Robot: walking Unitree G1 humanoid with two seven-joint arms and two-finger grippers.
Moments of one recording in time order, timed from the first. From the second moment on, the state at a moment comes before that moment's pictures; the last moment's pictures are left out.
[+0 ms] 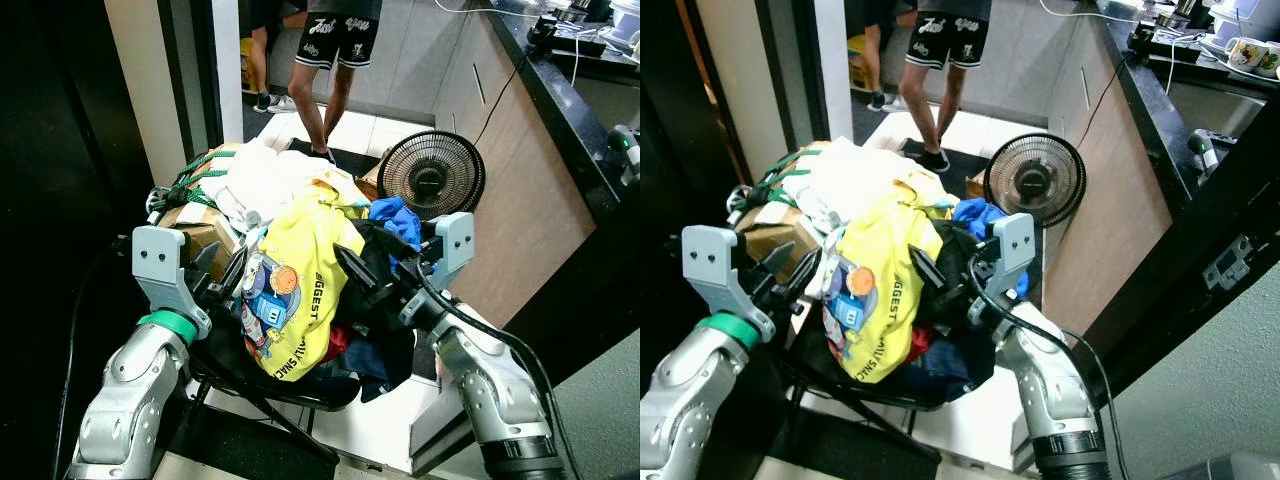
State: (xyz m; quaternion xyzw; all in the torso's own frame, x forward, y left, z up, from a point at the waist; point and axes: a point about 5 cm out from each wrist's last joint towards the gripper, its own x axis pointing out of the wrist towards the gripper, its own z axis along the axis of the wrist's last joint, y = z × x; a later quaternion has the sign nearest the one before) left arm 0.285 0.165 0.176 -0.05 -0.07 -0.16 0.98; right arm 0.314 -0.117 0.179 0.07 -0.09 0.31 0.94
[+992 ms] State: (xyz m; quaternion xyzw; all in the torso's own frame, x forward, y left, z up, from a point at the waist) left arm 0.285 0.160 0.179 -0.05 -0.07 -0.18 0.98; right arm 0.326 -0.109 0.165 0.07 -0.08 0.27 0.96
